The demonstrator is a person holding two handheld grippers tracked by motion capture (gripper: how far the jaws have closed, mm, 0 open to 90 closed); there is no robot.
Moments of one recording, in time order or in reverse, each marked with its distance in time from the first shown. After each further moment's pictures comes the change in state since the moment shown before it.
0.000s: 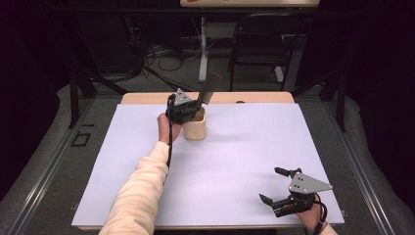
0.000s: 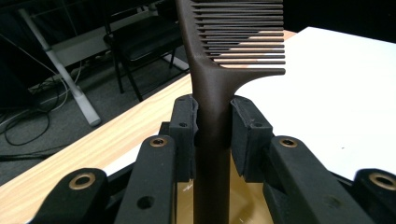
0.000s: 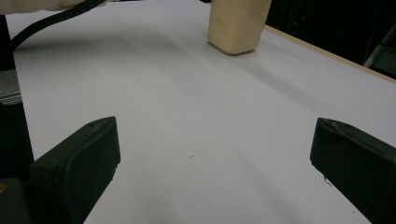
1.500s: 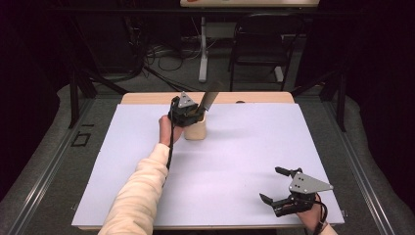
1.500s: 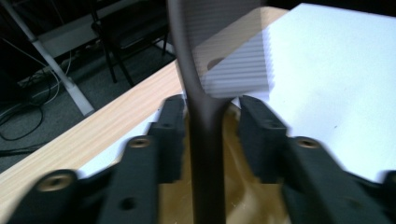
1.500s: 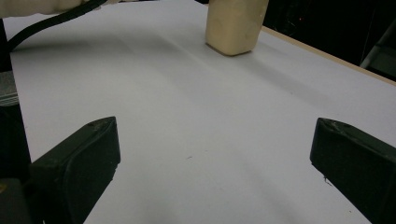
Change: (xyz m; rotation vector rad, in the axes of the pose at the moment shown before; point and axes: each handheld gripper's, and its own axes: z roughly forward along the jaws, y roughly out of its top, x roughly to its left) left arm -0.007 -0.002 0.002 0.044 -0.025 0.025; right arm 0.000 0.000 -0.001 -0.005 -0.008 -0.001
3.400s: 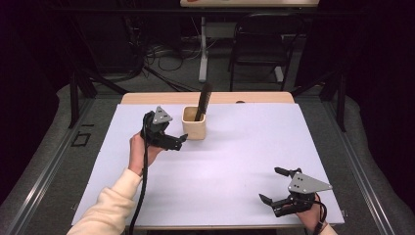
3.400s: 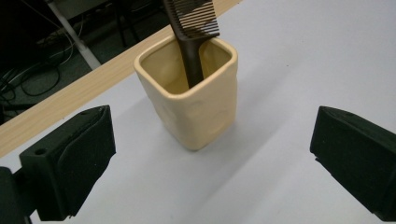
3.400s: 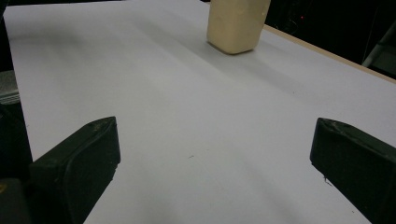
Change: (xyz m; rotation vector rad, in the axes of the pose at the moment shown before) left arm -0.030 -0.015 -0.122 0.143 0.048 -0.035; right arm 0.001 0.001 0.001 0.010 0.002 0.000
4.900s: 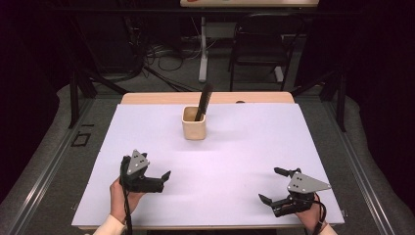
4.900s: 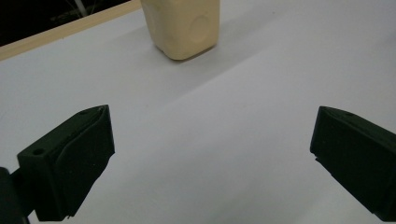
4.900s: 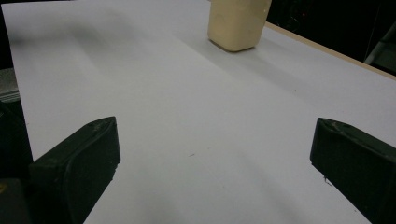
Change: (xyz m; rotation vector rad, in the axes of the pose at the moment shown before) left arm -0.040 -0.107 -0.053 -0.032 0.041 -0.100; right arm 0.000 0.000 0.002 0.009 0.005 0.002
